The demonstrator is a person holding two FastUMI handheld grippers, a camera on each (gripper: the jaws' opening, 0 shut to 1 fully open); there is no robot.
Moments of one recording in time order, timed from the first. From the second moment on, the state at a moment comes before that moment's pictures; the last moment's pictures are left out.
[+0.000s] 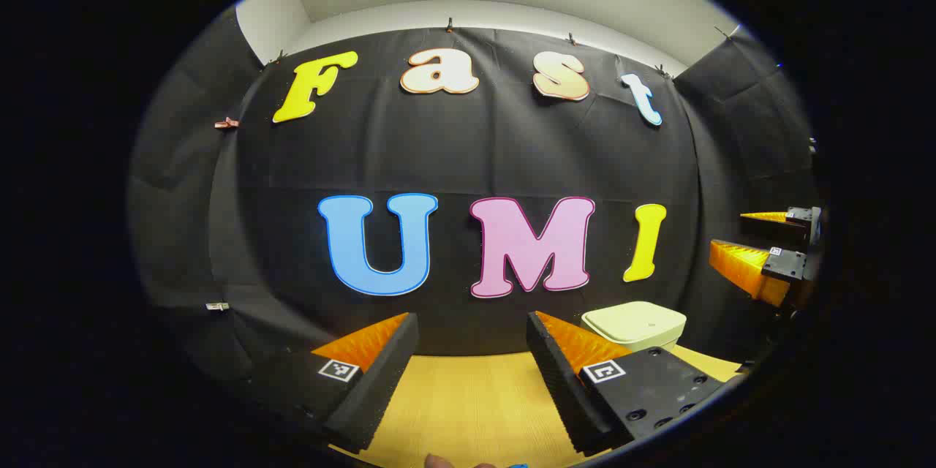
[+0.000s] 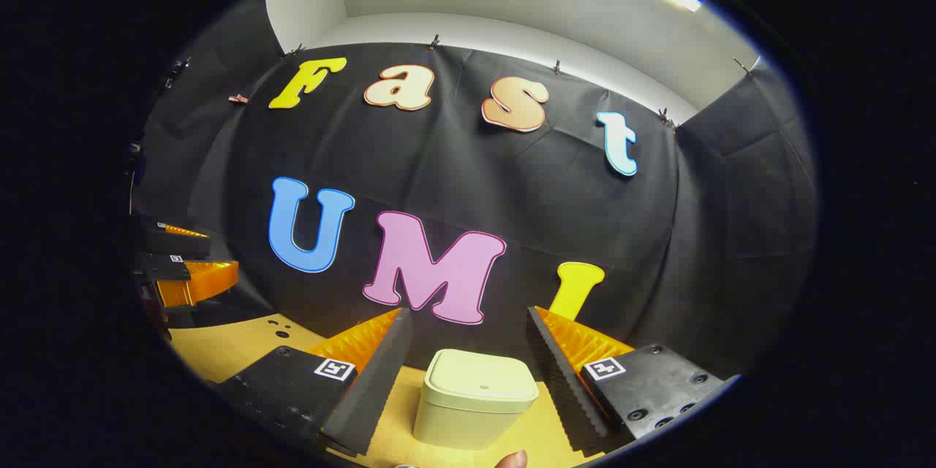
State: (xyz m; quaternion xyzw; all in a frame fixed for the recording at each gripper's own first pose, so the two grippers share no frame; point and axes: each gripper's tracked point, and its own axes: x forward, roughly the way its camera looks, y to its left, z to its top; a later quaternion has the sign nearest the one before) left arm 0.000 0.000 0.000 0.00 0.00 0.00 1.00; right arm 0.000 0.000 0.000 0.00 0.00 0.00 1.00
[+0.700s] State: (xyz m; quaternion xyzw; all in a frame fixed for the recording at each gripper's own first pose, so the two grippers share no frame) left arm 0.002 0.002 0.000 0.00 0.00 0.00 1.00; right arm 0.001 0.001 0.006 -0.01 -0.01 -0.01 1.00
